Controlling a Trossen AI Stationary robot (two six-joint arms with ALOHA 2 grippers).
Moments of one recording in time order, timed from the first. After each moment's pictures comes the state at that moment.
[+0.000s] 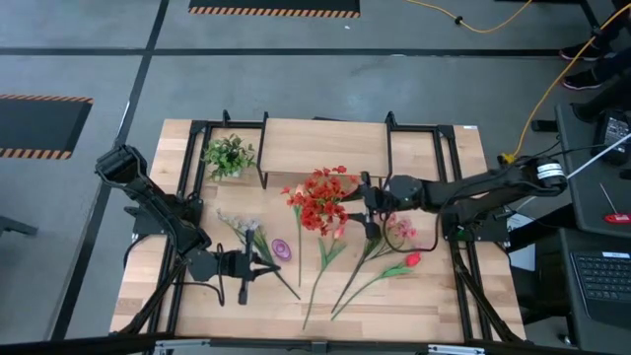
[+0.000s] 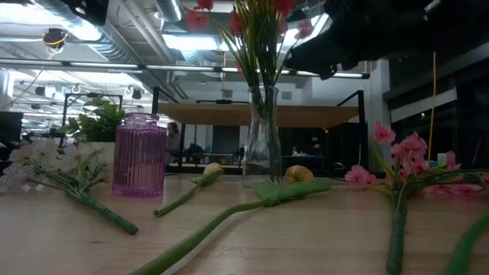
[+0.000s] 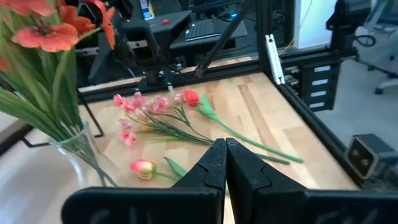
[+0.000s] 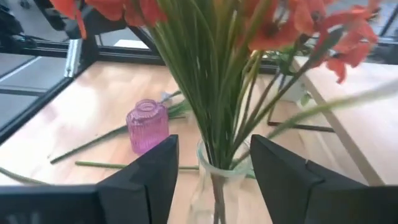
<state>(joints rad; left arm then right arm) -0.80 1.38 0.54 0.61 -0.78 -0.03 0.05 1.29 0.56 0.48 -0.01 -0.05</state>
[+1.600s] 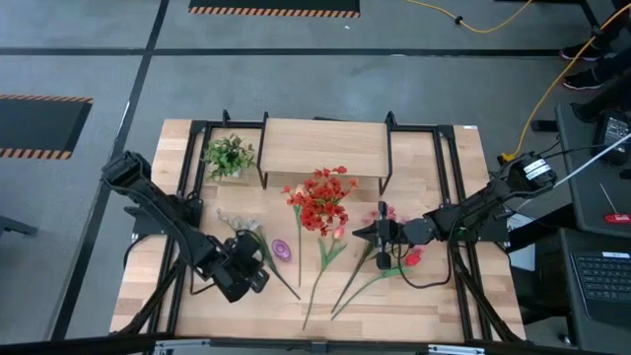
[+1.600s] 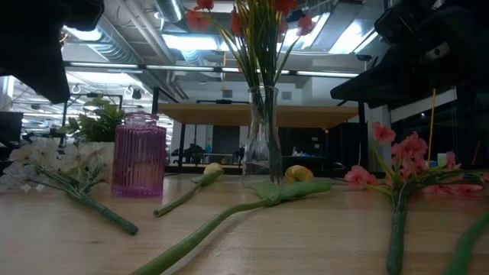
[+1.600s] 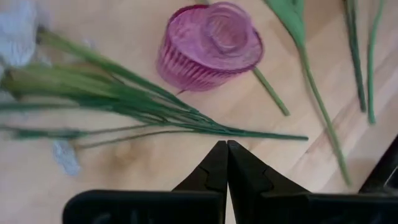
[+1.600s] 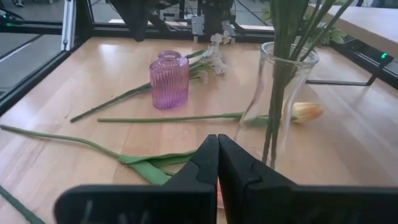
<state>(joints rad) -0.73 1.49 0.93 -0.63 -0.47 -1.64 0.41 1.41 0.32 0.79 0.45 0.09</state>
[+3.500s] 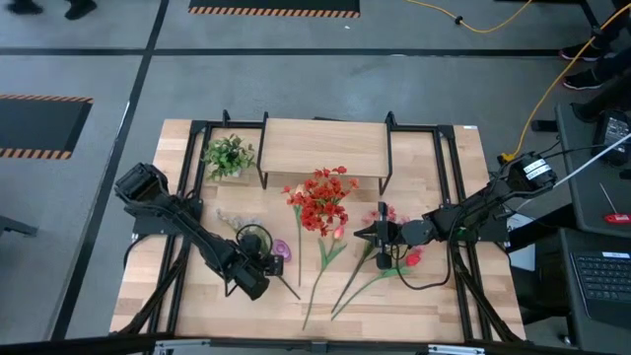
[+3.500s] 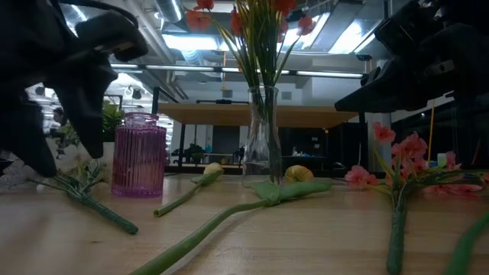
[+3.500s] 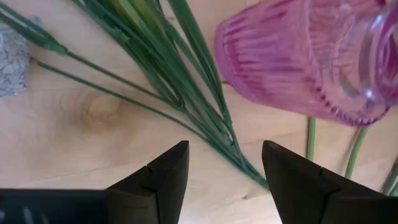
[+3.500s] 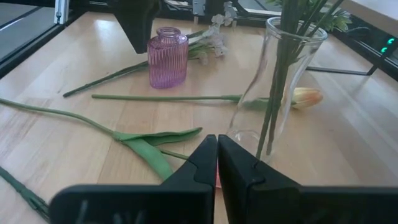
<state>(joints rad) -0.63 1.67 0.93 -0.53 -0.37 -2.18 0.41 1.41 0.32 0.72 0.45 0.08</state>
